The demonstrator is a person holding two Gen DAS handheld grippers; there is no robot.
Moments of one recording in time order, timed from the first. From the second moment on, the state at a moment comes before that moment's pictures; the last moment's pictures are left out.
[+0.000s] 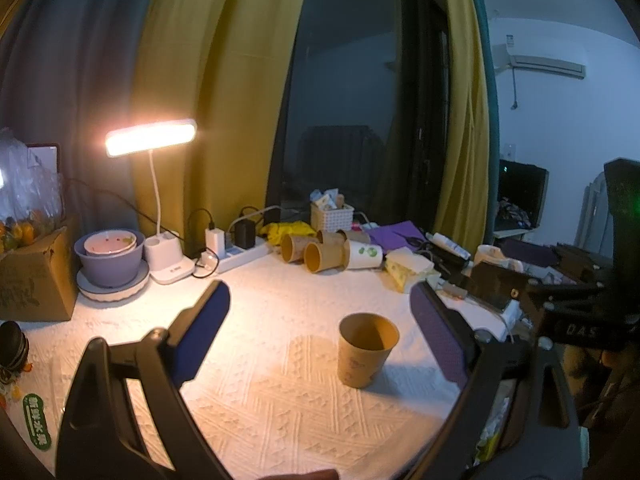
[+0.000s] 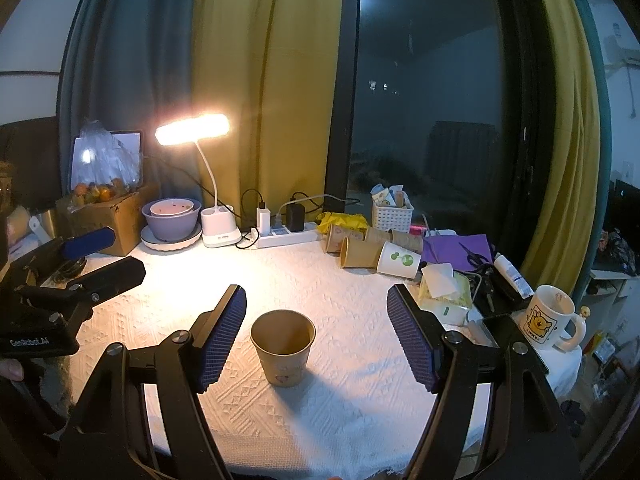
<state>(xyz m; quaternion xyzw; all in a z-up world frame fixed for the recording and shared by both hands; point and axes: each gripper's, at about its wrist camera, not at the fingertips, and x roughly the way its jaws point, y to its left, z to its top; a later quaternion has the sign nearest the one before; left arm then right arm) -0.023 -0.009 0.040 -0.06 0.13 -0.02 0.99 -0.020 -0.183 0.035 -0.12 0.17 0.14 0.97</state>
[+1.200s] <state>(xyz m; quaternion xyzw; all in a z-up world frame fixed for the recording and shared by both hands) -0.024 -0.004 0.037 -0.06 0.13 -0.01 0.99 -0.018 -0.186 0.037 -0.12 0.17 0.14 0.97</state>
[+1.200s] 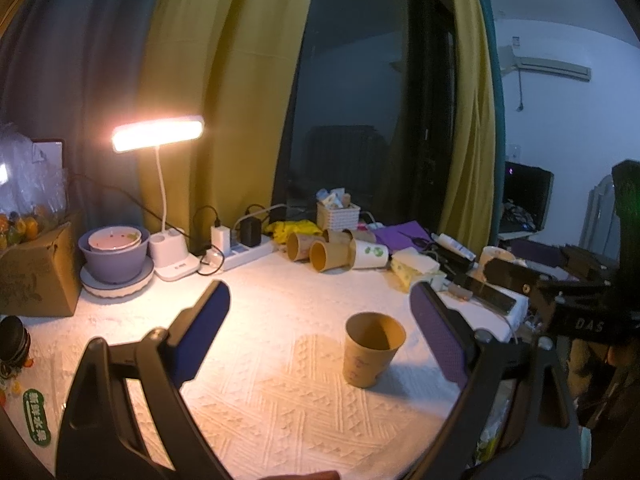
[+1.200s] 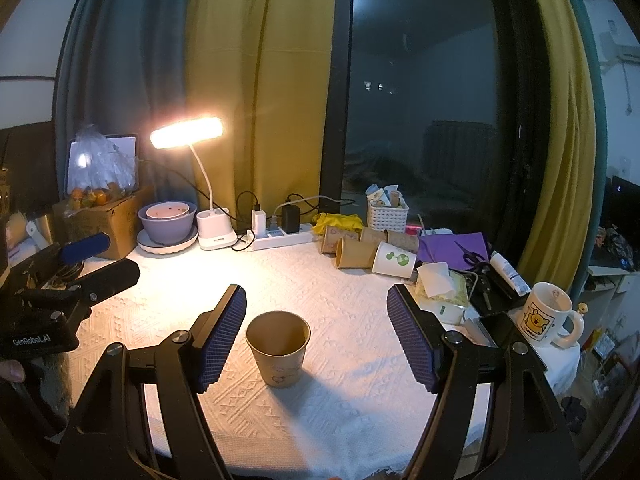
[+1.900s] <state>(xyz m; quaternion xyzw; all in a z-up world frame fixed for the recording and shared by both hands) -0.026 -0.005 0.036 -0.06 0.13 -0.02 0.99 -0.018 -0.186 0.037 -0.12 0.17 0.14 0.97</state>
